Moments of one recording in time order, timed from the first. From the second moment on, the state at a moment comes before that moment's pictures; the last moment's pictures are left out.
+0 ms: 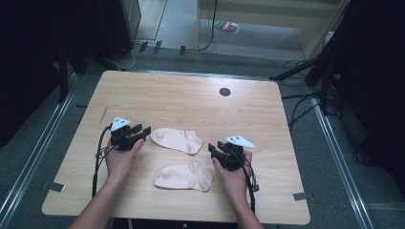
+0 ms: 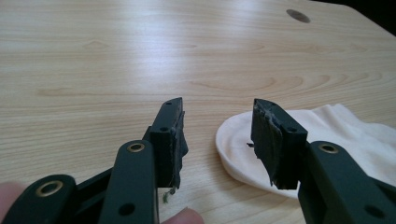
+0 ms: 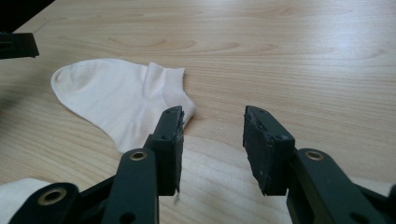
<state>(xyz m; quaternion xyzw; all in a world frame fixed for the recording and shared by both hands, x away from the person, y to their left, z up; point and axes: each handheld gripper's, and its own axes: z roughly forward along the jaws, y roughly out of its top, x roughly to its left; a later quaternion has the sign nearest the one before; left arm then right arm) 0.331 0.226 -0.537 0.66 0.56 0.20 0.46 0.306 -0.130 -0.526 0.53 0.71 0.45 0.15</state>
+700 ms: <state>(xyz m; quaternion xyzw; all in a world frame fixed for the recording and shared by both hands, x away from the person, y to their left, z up) 0.339 0.223 -0.547 0.67 0.56 0.16 0.46 0.343 -0.096 -0.542 0.50 0.75 0.41 0.13</state>
